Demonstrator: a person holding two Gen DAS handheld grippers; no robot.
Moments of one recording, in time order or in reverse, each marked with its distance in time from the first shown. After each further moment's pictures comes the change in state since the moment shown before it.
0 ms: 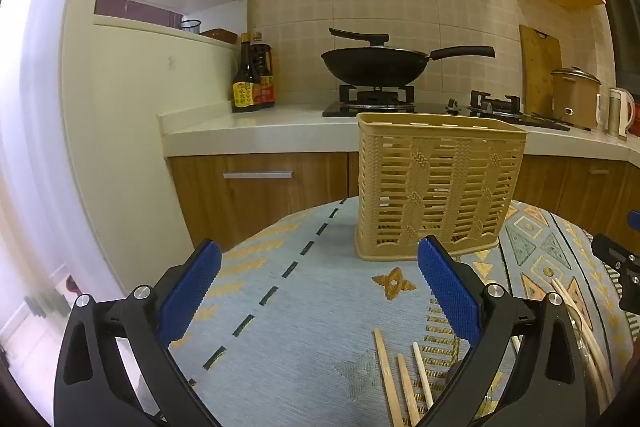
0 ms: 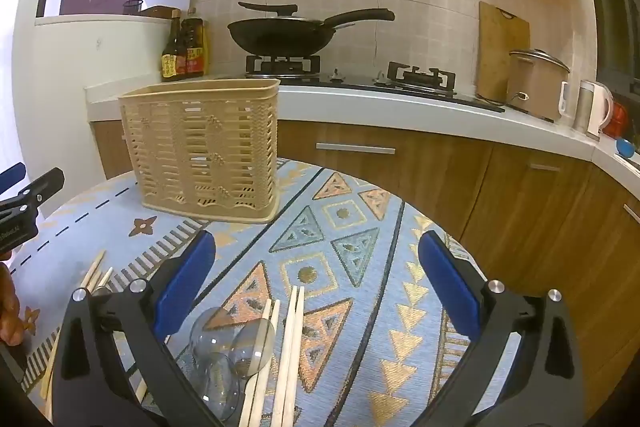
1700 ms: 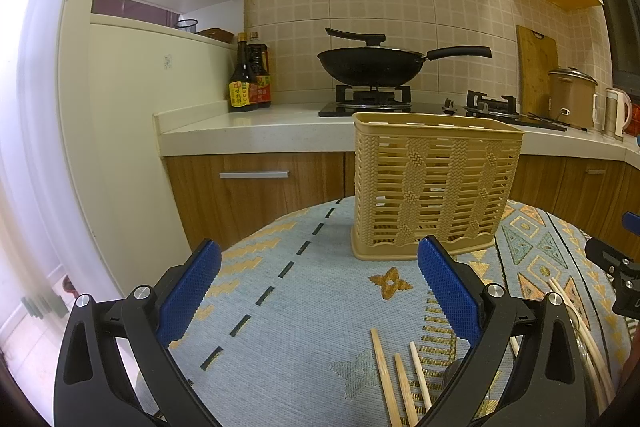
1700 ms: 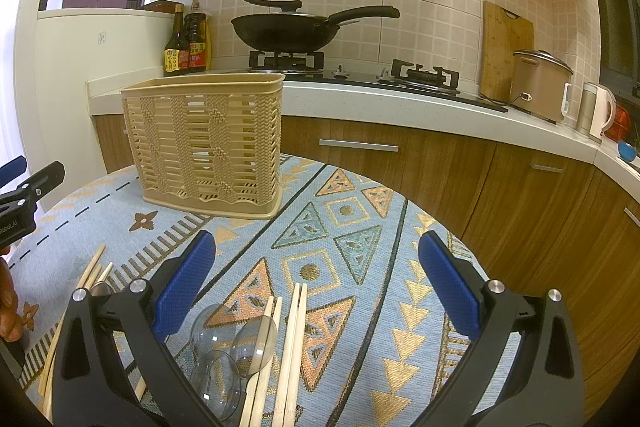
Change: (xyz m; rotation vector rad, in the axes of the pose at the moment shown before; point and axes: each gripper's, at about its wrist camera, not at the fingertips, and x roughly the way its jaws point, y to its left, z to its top) left arm 0.000 0.000 0.001 -0.003 0.005 -0.003; right arm 0.003 0.004 -0.001 -0.011 0.005 -0.001
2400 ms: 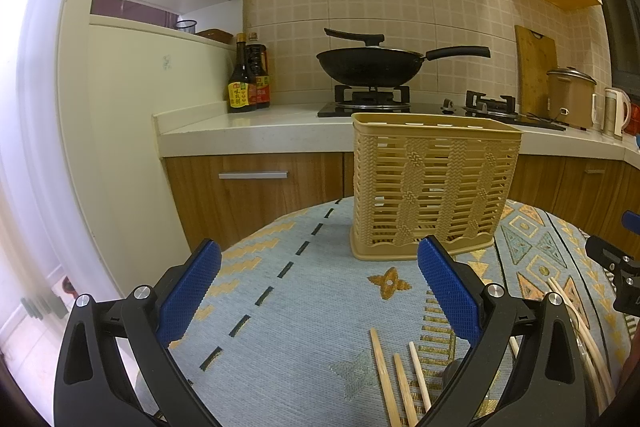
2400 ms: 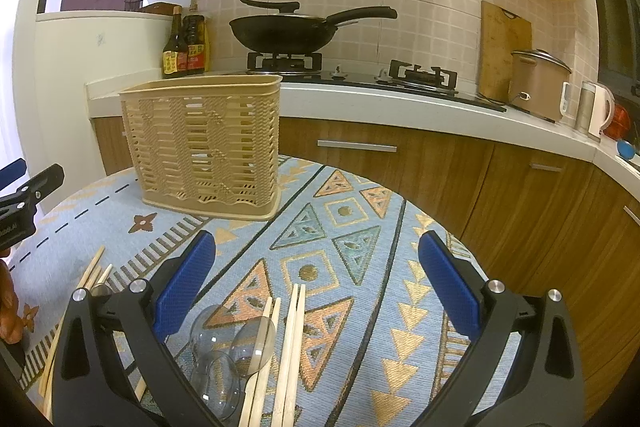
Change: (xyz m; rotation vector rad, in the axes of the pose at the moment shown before) left arm 0.002 -0.004 0.000 0.003 0.001 -0.001; right arm 0.000 0.000 -0.003 0.008 -0.003 -0.002
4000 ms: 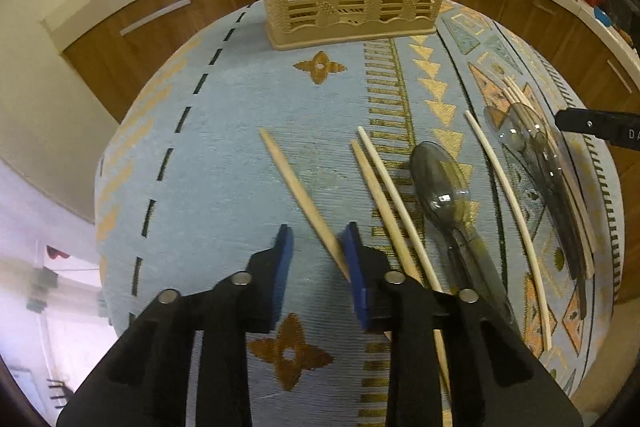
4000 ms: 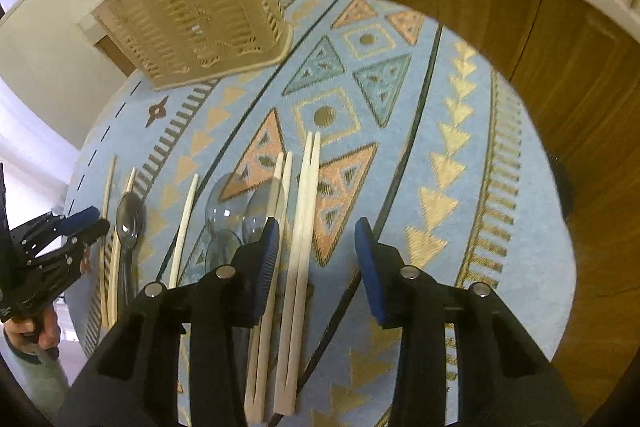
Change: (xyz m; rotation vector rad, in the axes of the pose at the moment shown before) left arm 0.031 -0.016 -0.043 0.220 0.707 -0.255; right arm 0.038 -0.030 -0.010 0.135 0.695 0.214
